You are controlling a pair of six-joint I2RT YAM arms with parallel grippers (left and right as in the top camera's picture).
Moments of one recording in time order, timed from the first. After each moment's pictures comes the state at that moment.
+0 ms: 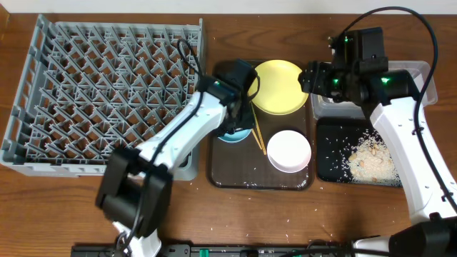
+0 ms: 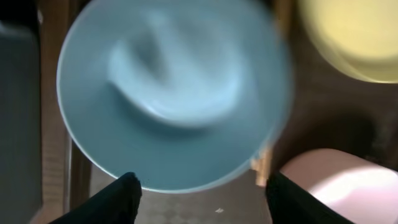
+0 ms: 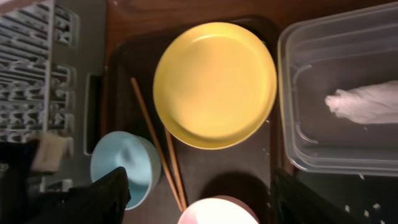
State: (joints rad) left arm -0.56 1.89 1.46 -0.95 0.10 -0.79; right arm 0.18 1.57 1.44 -0.83 -0.20 0.40
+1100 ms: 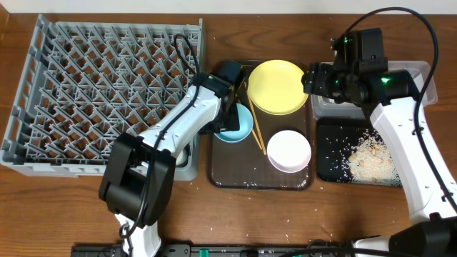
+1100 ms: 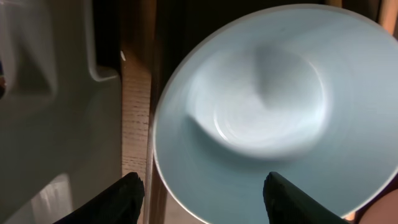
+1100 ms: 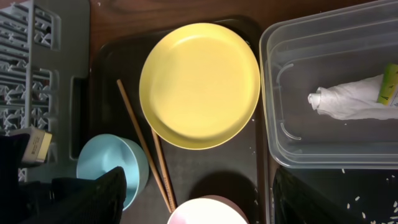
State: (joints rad) left arm -0.49 1.94 1.46 -1.00 -0.02 -0.60; right arm 0.18 1.57 1.44 -0.84 -0.16 0.40
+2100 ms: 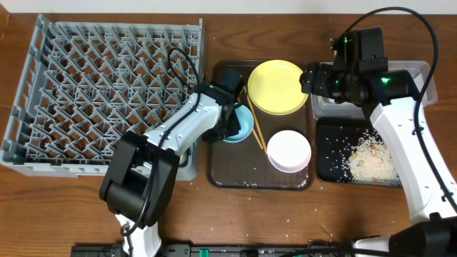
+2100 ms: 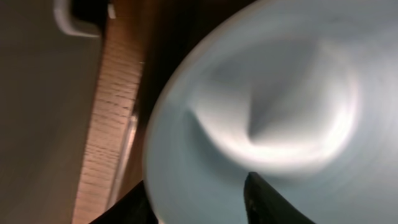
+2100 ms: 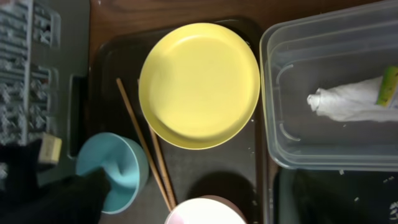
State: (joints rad) left arm -0.51 1.94 1.35 -0.89 0.02 -0.83; right arm 0.18 1.57 1.44 -0.85 -0.16 0.39
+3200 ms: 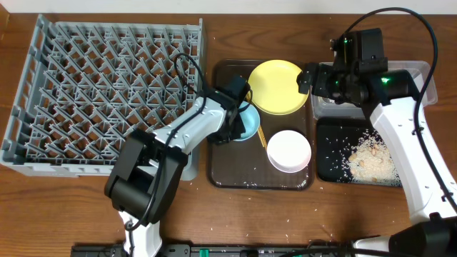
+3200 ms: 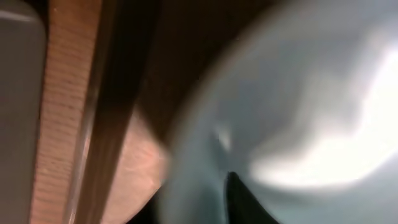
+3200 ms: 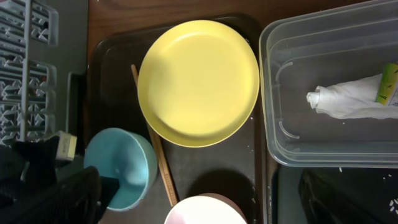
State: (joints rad) left arm -0.52 1.97 1.32 -0.81 0.05 -0.87; right arm 0.18 1.57 1.44 -0.85 -0.16 0.38
